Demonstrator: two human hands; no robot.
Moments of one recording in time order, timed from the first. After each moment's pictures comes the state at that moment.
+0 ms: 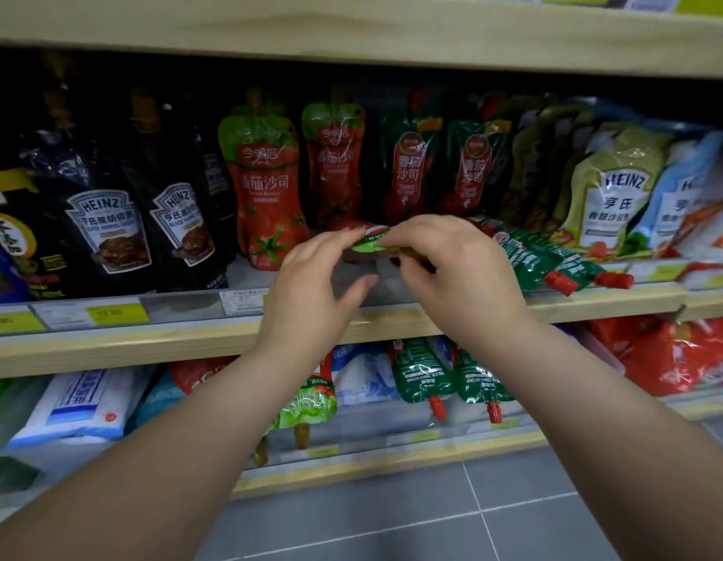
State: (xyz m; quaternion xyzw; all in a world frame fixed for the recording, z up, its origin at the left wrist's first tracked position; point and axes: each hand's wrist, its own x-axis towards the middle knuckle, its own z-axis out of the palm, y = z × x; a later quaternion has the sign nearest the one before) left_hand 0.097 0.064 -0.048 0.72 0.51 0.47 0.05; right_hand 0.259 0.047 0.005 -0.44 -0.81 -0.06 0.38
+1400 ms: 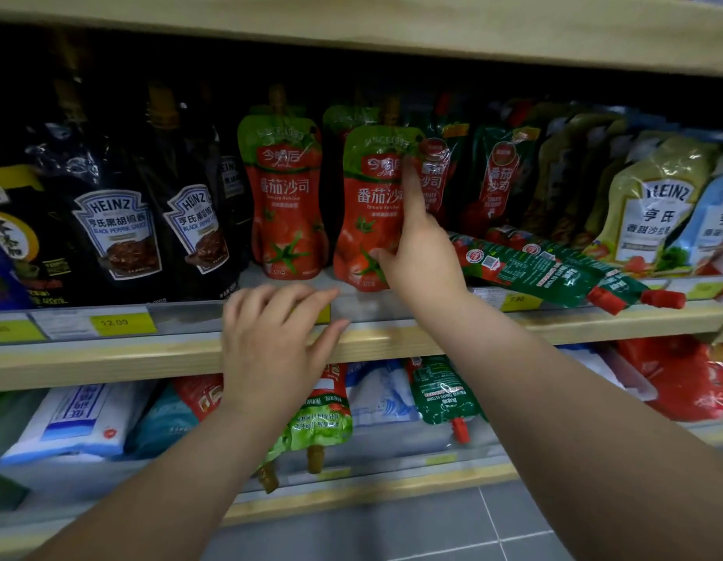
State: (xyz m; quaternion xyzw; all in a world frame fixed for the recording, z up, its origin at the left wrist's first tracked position) left_hand 0.048 0.058 -0.098 0.70 0.54 0.40 -0.23; right_hand 0.208 0.127 -0.025 -0.58 -0.72 0.04 0.38
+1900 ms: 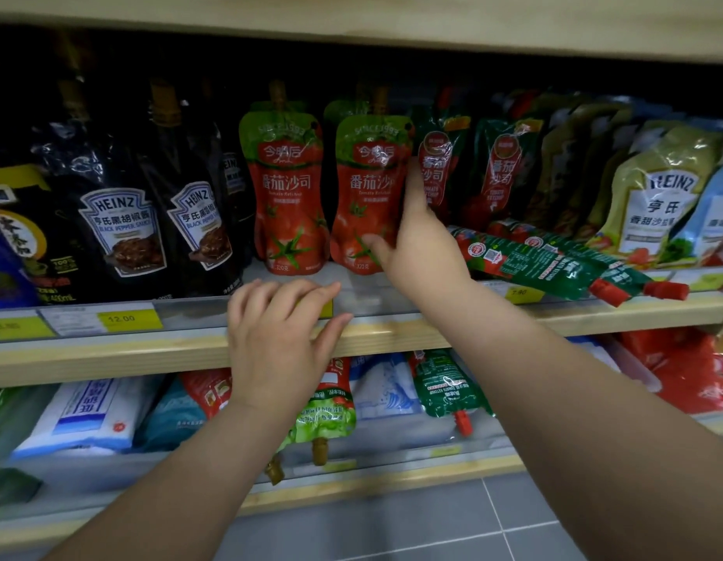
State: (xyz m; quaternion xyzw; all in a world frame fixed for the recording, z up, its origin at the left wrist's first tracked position) left_hand 0.051 0.057 -0.098 0.70 0.55 0.41 -0.22; right_hand 0.208 0.125 -0.020 -0.59 -0.73 0.04 0.34
